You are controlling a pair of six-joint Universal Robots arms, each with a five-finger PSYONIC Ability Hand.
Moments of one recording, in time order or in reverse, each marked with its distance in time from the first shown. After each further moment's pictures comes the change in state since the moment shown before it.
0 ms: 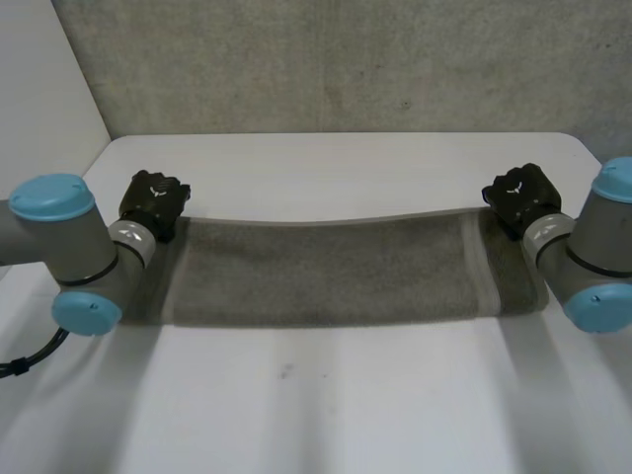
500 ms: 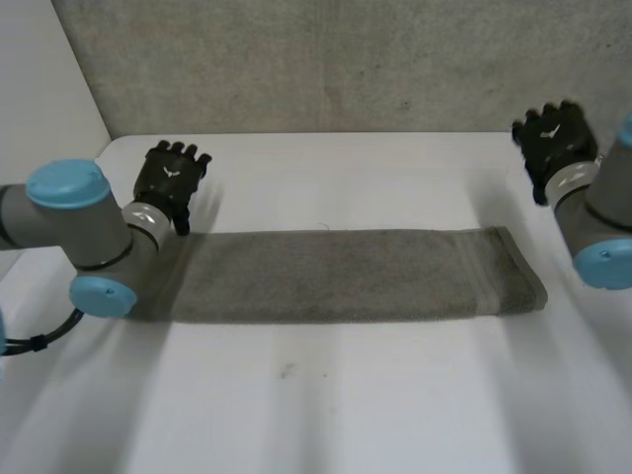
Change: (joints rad) left arm -0.045 -0.004 0.094 -0.007 0.003 -0.055; right arm 0.003 -0.095 -0.124 0.059 0.122 0.118; left_hand -1.033 -1.048 -1.048 -1.047 -1.008; right_hand -1.103 -1.079 -1.089 -1.078 -1.119
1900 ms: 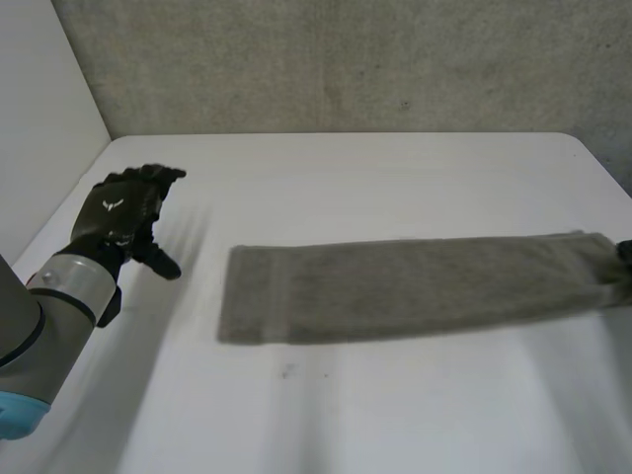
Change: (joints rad) left arm 0.023 0.631 -0.695 0.041 0.012 -0.462; right arm -0.440 -0.158 0.543 -0.034 -0.194 -0.085; left_hand -0.001 -0.004 -0.002 -0.003 -0.001; right_hand 1.092 1.059 1.092 1.079 1.101
